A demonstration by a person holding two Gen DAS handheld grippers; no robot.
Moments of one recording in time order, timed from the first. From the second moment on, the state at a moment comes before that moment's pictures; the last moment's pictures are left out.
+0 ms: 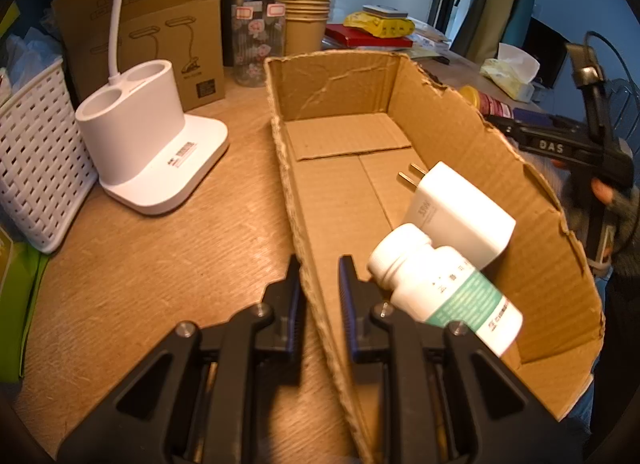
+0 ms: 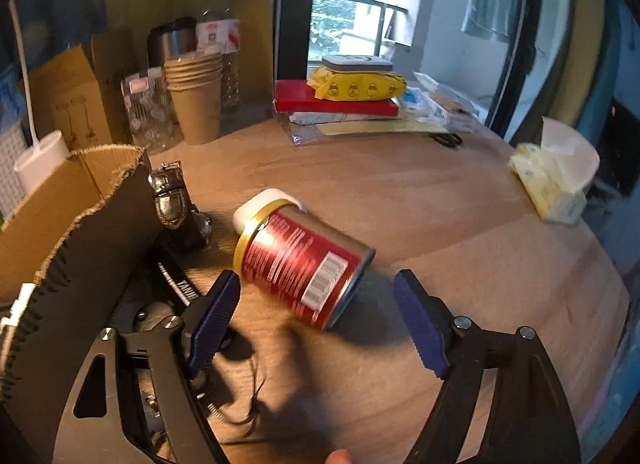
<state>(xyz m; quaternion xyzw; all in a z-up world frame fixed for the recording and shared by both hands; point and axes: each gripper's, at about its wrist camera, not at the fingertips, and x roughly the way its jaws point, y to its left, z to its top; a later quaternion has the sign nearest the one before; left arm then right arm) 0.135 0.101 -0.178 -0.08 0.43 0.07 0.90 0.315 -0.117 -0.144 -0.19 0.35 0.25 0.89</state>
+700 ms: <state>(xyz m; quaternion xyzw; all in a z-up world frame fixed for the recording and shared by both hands) 0.136 0.100 -0.178 -0.08 0.43 0.07 0.90 0.337 -0.090 -0.159 -0.26 0.35 0.26 0.86</state>
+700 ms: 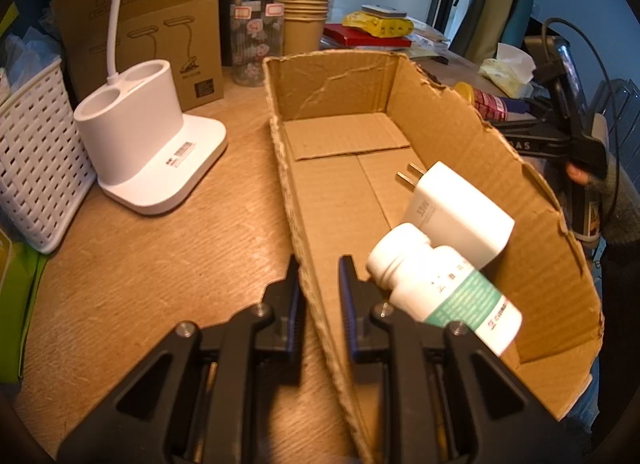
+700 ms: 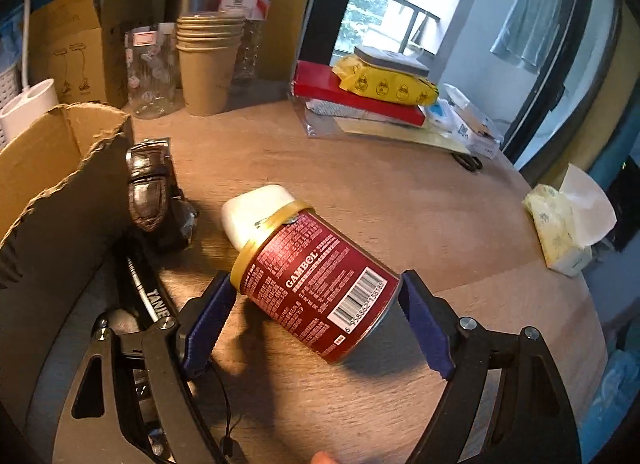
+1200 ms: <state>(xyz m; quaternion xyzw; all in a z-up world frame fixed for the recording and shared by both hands) 0.136 0.101 -0.178 -0.08 0.43 0.07 0.90 0.340 -0.102 -0.148 -0.22 0.35 0.25 0.88</state>
